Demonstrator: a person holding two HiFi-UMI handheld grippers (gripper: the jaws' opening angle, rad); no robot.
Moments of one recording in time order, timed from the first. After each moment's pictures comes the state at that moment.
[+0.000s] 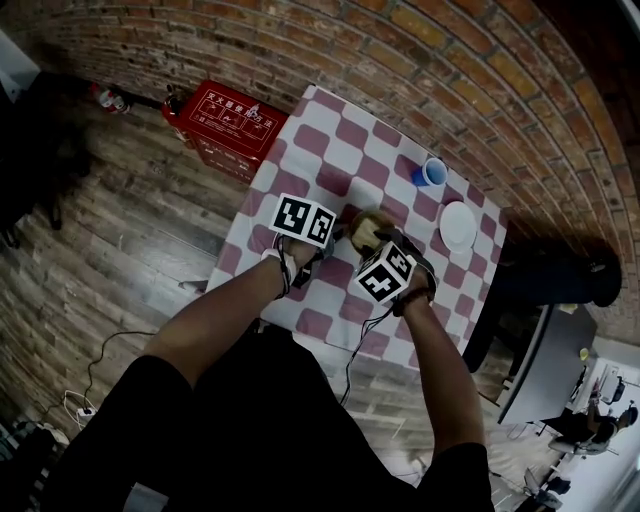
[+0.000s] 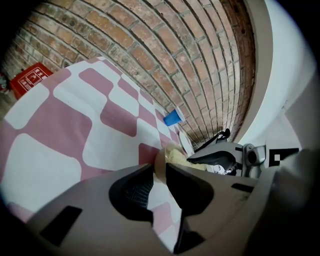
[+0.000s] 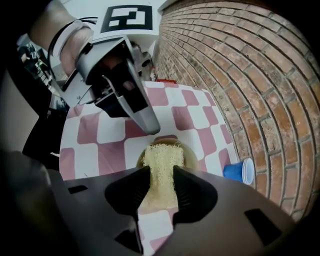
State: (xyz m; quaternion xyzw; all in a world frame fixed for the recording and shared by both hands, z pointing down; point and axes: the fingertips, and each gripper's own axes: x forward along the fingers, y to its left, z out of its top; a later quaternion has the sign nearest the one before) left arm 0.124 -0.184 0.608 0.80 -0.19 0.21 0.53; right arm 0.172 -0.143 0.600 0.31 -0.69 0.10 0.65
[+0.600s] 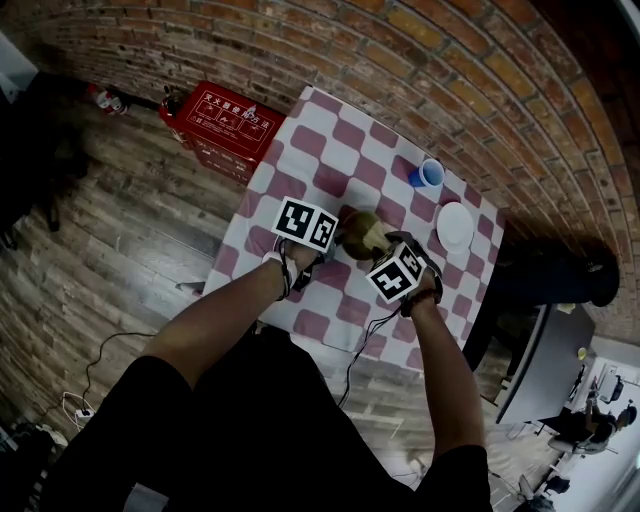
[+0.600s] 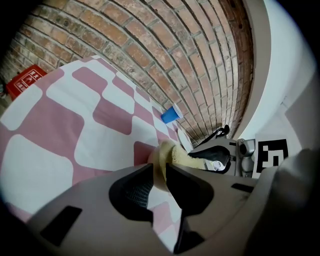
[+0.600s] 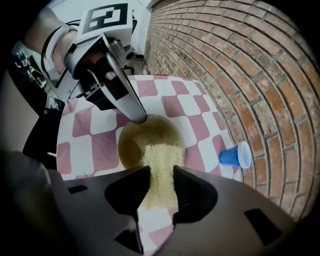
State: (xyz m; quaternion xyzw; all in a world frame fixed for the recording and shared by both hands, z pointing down) left arm 0.133 -0.178 0.608 0.80 -0.18 0.22 0.52; right arm 0.207 -0.141 0.601 0.34 -0.67 0.13 0.65
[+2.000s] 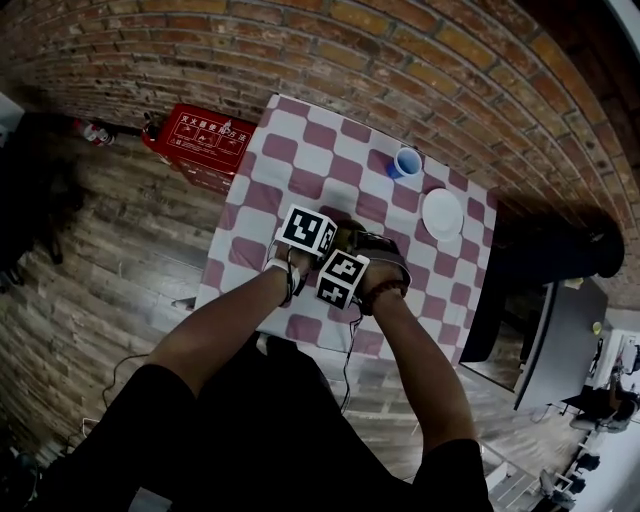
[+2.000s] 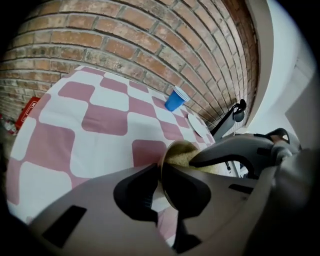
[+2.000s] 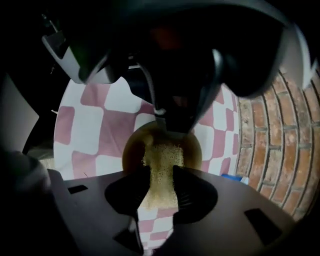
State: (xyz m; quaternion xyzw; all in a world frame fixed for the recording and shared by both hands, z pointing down) left arm 0.158 -0.171 0.625 0.80 -0.21 0.35 0.44; right arm 0.185 -0.123 0.620 0.20 -0.61 0.00 0.77
